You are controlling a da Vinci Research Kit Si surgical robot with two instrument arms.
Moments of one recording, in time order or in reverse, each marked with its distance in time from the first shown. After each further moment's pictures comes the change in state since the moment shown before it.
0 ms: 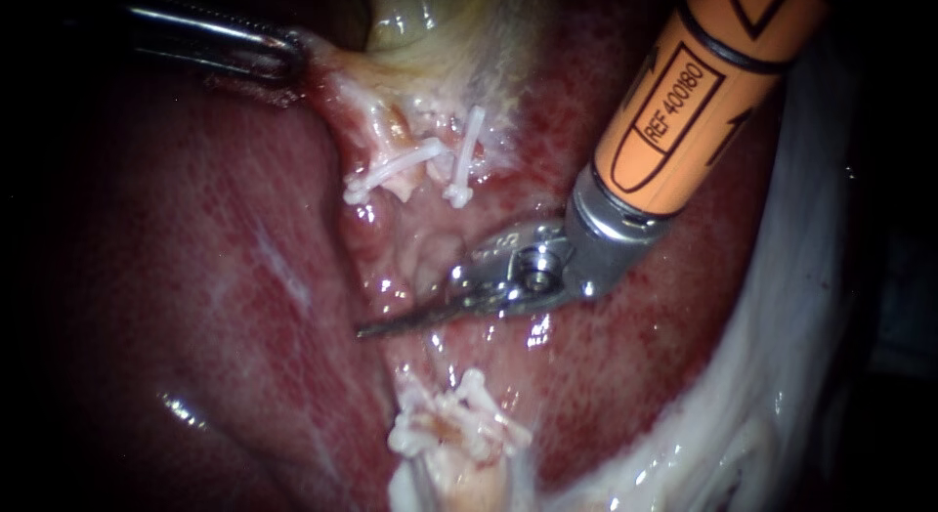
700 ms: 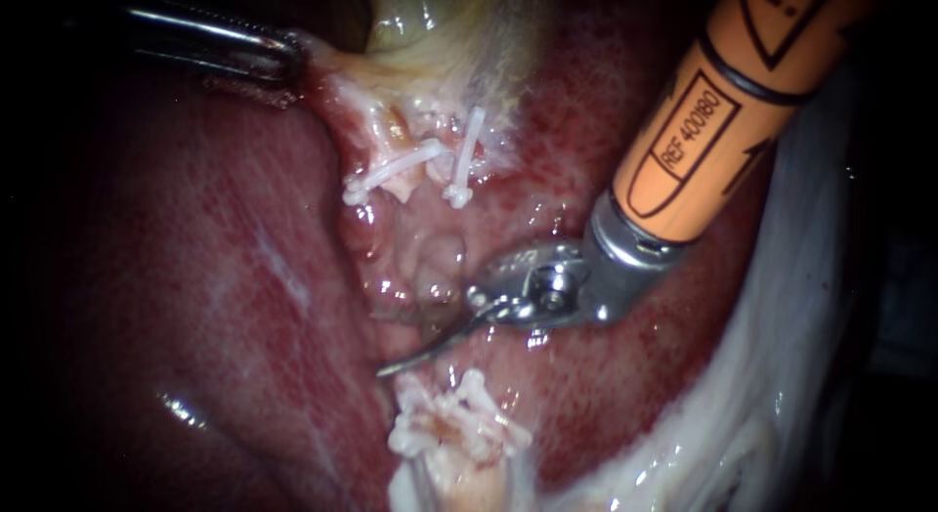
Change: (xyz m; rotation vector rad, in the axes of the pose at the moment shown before) right arm -0.001 -0.002 -0.002 -0.086 0.122 -0.023; left arm 0.000 0.000 0.000 0.000 0.000 0.001
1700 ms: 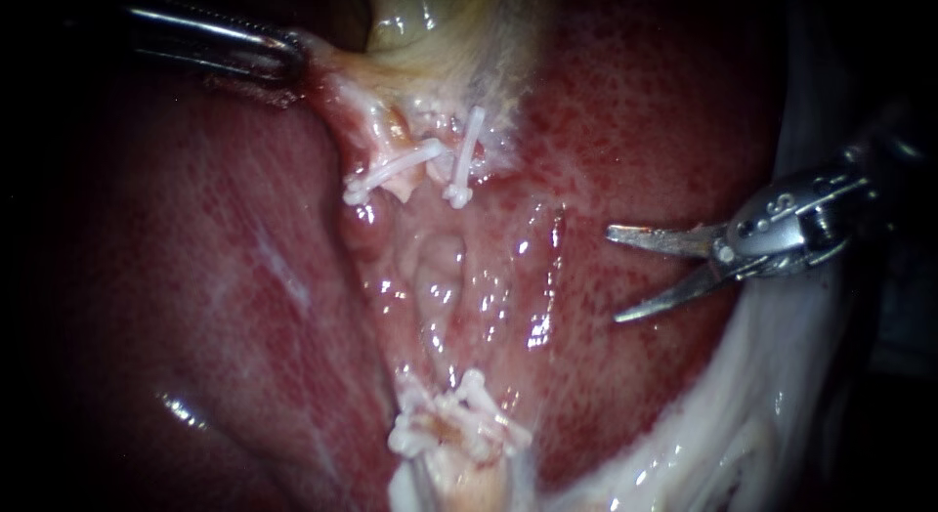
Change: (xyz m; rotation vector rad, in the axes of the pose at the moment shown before) right arm -0.003 -0.002 -0.018 -0.401 -0.090 -0.330; left arm 0.000 0.000 0.000 0.001 0.000 0.000
